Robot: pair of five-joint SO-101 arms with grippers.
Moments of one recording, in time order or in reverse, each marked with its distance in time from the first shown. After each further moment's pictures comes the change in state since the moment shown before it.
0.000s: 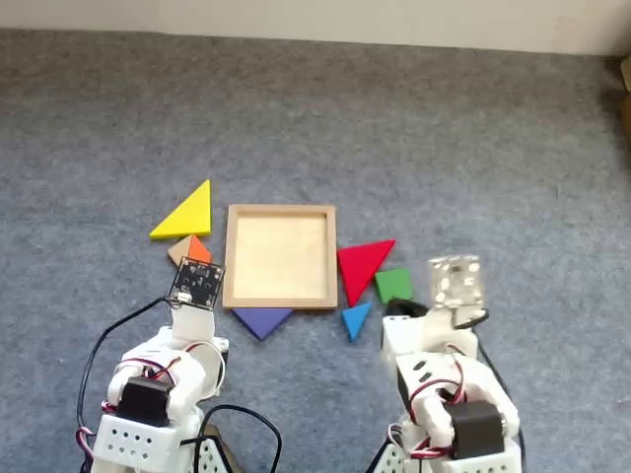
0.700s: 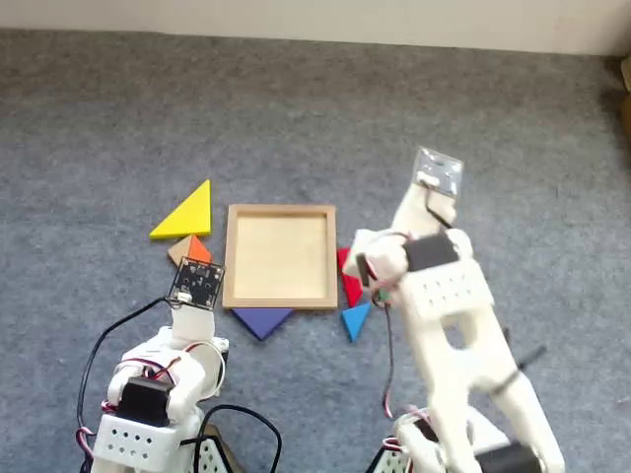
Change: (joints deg) left arm 0.0 0.0 0.0 0.0 0.0; right arm -8.3 74.9 -40.0 -6.3 -28.4
